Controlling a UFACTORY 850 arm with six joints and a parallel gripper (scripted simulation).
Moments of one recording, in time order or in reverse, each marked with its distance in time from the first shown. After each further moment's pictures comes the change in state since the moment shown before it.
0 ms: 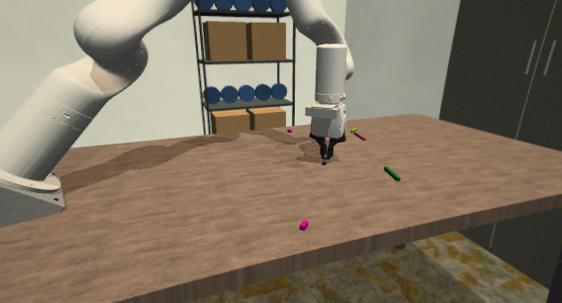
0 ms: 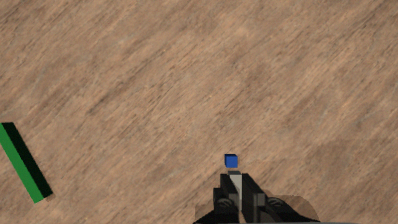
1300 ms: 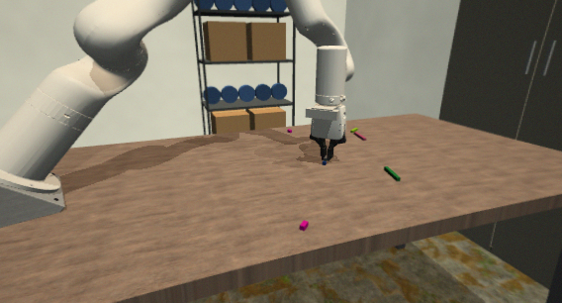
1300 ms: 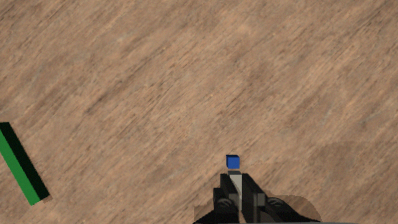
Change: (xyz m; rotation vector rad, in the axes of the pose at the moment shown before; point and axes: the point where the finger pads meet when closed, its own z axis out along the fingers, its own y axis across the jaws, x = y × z) arm 0.000 -0.001 0.004 0.000 0.000 0.000
